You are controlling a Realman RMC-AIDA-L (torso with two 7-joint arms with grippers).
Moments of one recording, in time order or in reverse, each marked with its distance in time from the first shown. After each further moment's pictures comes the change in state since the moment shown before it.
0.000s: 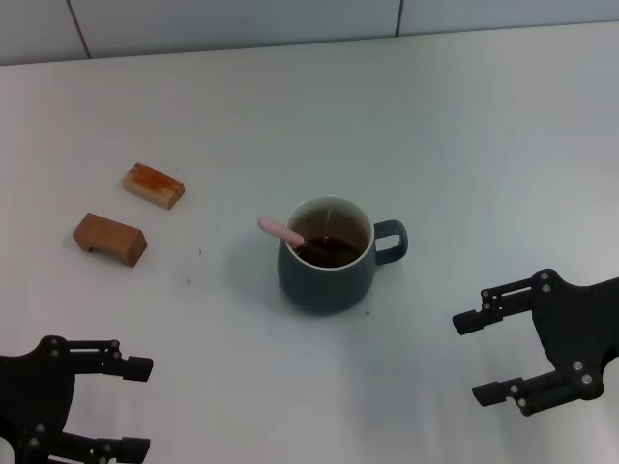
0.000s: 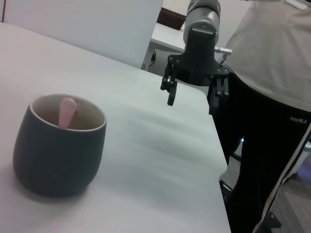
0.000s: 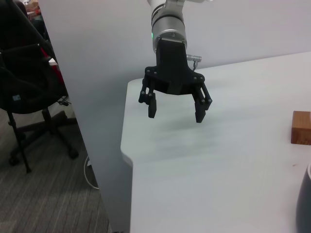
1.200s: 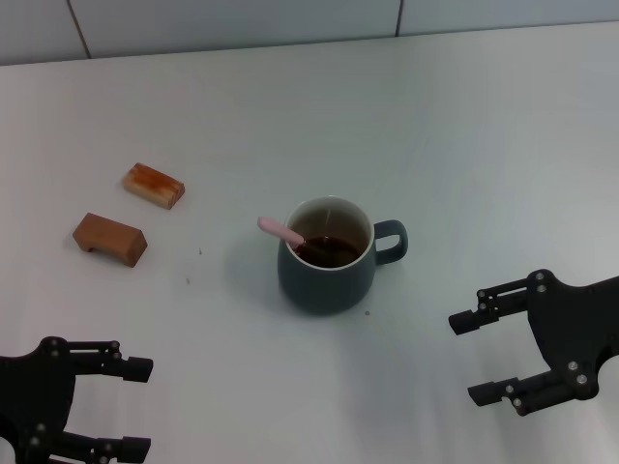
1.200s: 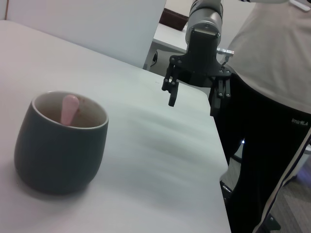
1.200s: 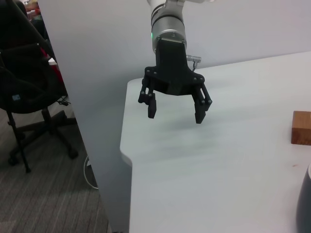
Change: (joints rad) left arm 0.000 0.001 0.000 -0.007 0.000 -0.004 -0.010; right arm 0.002 0.006 -0.001 0.000 -0.003 0.006 0.000
